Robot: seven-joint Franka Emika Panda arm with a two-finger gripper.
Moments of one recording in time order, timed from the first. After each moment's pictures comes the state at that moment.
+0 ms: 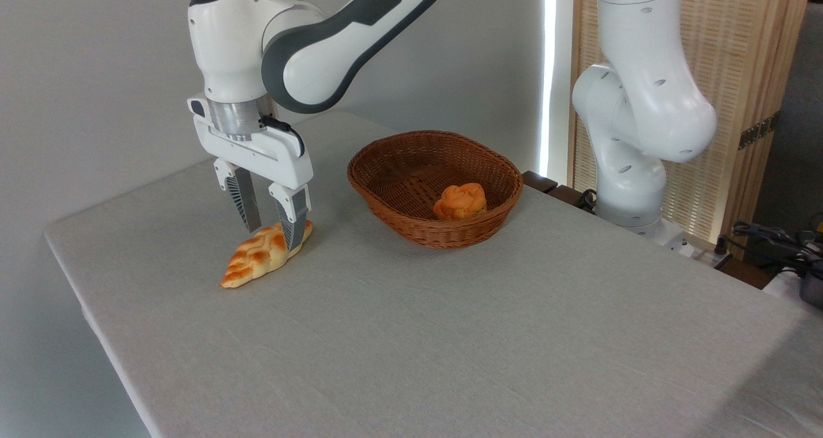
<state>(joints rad) -0.23 0.14 -0.24 -1.90 -0.06 2.12 0.09</state>
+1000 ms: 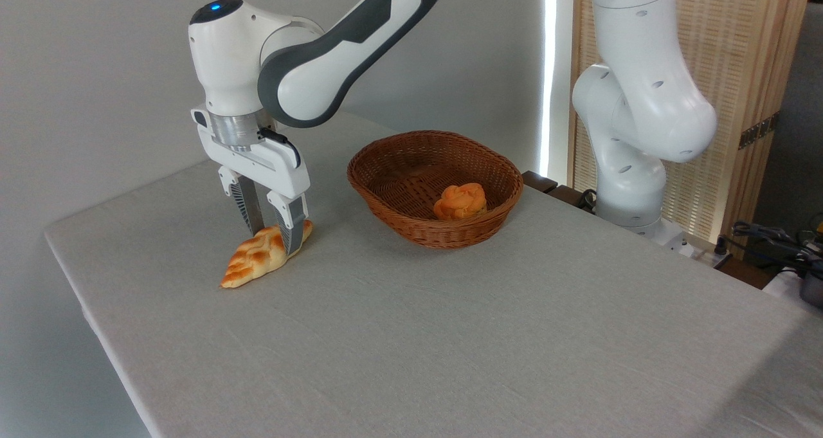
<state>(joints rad) -0.23 0.19 -0.27 -1.90 -0.06 2.15 0.10</state>
